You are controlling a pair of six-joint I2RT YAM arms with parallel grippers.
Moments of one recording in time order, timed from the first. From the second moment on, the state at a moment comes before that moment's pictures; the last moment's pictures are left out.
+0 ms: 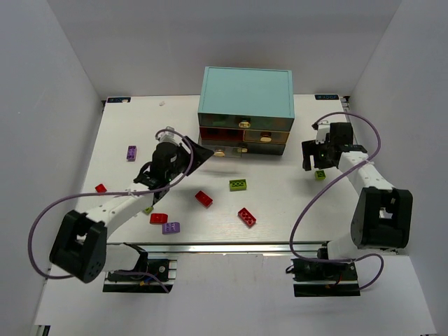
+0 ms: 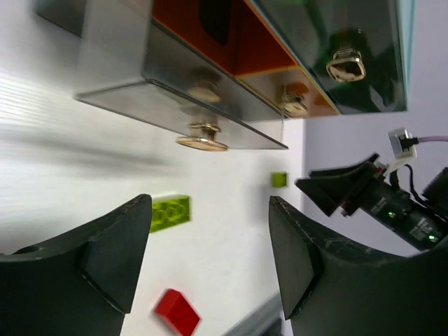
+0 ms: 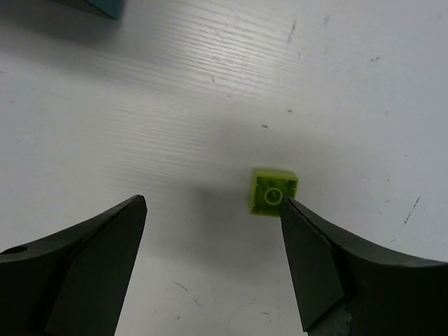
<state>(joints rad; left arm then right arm) -0.47 1.33 0.70 0.27 0.10 -1.04 -0.01 1.47 1.00 -0.45 -0.19 -0.22</state>
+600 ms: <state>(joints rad) -0.45 1.07 0.72 -0.25 -0.31 -0.80 -0.09 1.69 1.02 -0.45 -0.11 -0.25</state>
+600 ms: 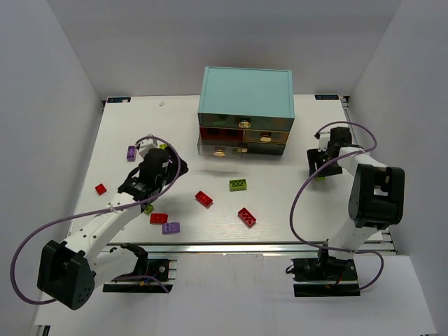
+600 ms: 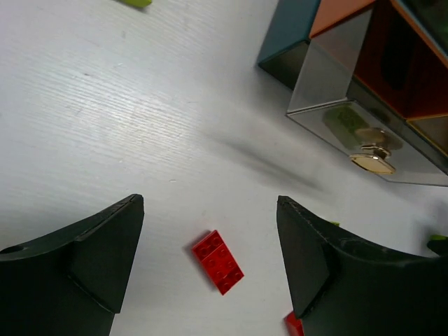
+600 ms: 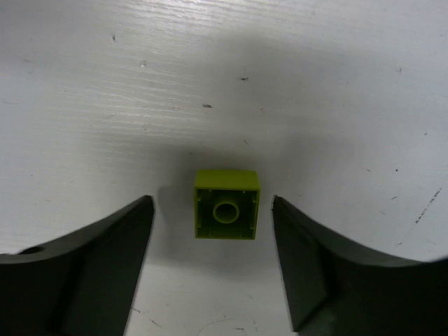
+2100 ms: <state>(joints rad) -0.45 0.98 0.88 -1.04 -0.42 -1.22 0.61 1.80 1.63 -0.38 -0.30 -0.16</state>
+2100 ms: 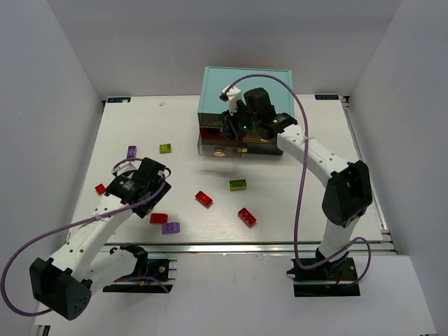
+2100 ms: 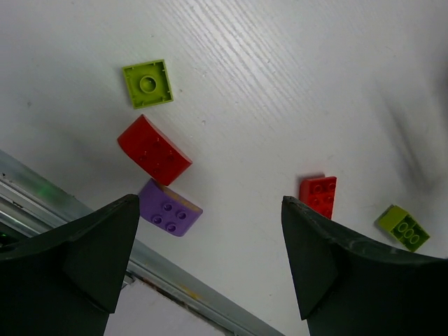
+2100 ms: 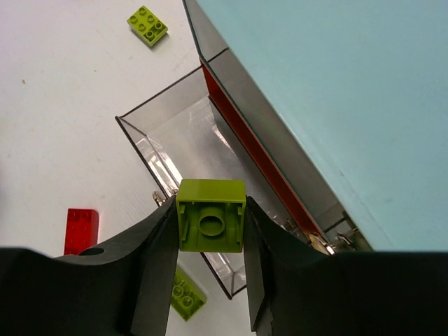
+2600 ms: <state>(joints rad) -0.45 1.04 0.86 -1.06 -0.44 -1.27 0.61 1.86 1.67 -0.45 -0.27 -0.11</state>
